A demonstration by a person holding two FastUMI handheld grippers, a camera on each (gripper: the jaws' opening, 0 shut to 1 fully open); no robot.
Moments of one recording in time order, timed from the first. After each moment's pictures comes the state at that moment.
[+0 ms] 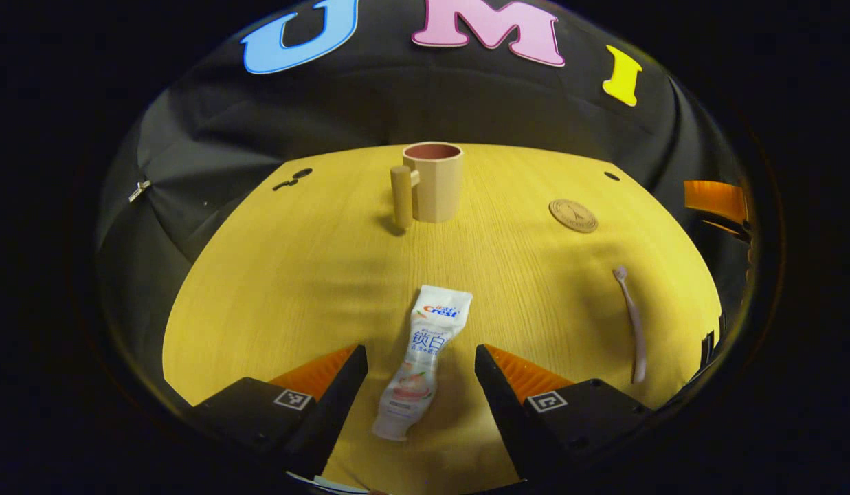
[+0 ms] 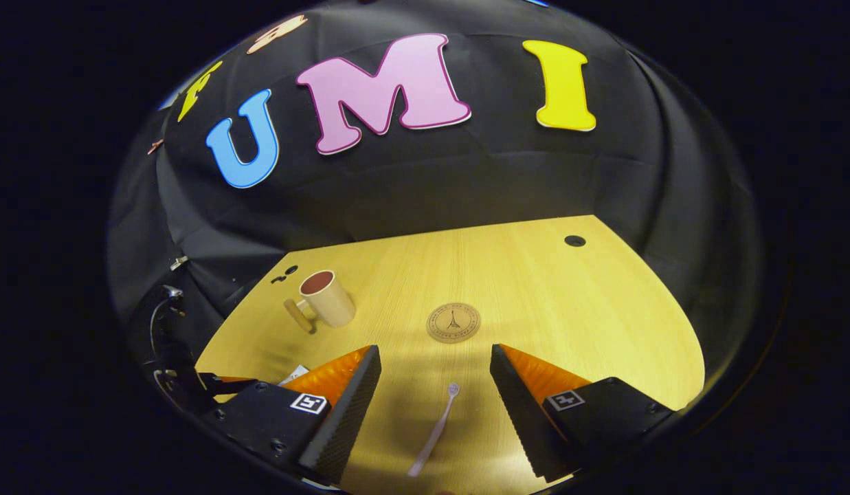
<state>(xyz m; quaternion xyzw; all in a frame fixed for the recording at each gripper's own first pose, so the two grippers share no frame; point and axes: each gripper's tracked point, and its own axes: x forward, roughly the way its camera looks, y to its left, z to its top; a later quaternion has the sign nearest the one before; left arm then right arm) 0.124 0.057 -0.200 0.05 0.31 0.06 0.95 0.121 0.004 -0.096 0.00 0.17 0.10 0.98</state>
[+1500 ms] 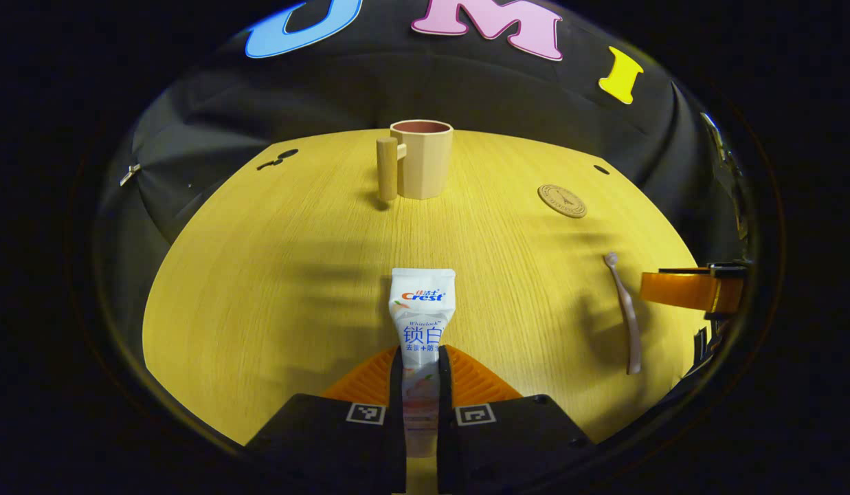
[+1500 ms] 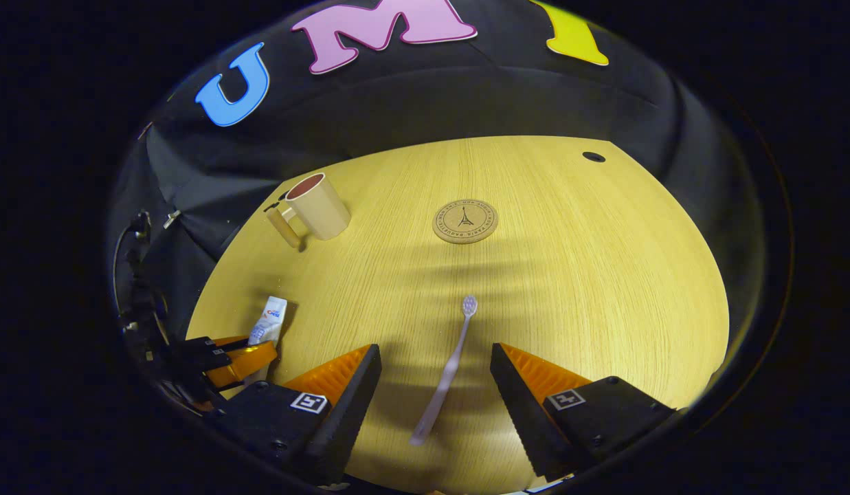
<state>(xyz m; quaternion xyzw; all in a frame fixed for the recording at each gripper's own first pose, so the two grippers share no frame) 0.113 0.044 -0.214 0.02 0.31 0.03 0.95 0.094 0.008 -0.209 -0.02 0.33 0.10 0.94</state>
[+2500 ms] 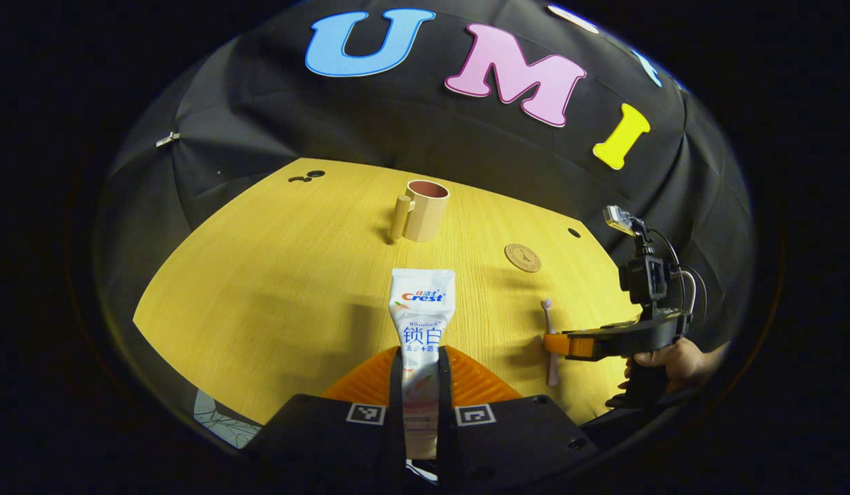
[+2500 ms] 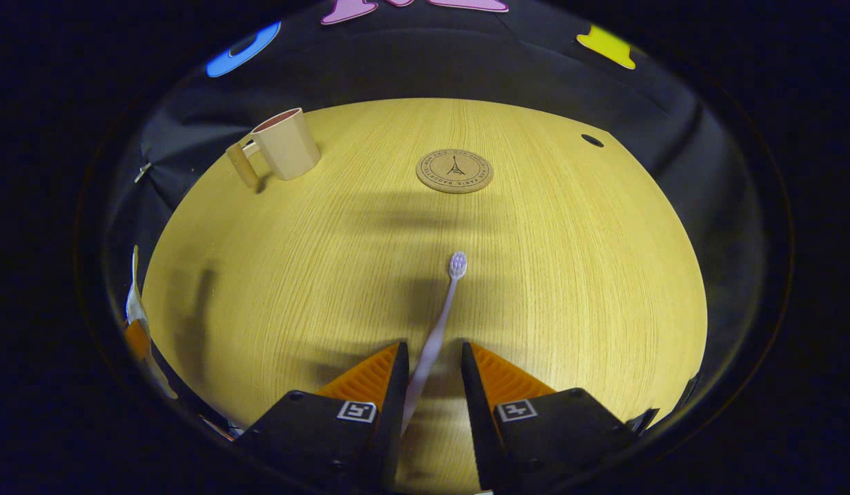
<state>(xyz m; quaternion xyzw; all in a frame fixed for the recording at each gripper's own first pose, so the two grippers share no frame) 0.035 0.024 -0.146 -0.07 0.22 0.02 0.97 0.092 -0.006 -0.256 -0.10 0.40 0.04 0.91</state>
